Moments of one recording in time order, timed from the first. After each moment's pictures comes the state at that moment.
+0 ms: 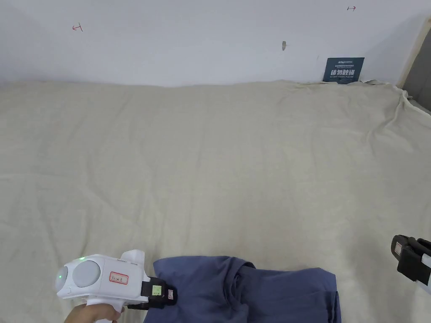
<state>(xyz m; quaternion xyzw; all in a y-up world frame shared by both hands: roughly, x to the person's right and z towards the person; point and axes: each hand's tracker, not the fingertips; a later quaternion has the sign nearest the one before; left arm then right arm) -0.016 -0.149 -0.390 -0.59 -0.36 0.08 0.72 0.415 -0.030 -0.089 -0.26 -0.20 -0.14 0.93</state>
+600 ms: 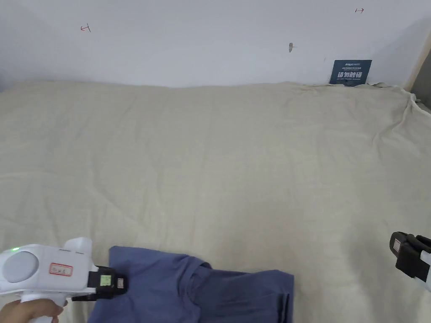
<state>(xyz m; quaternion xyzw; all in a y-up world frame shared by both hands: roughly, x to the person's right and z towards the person) -0.101 -0.075 -0.394 -0.56 -0.27 0.06 0.78 0.414 -0.027 -0.103 -0.25 -0.19 -0.13 0.94</state>
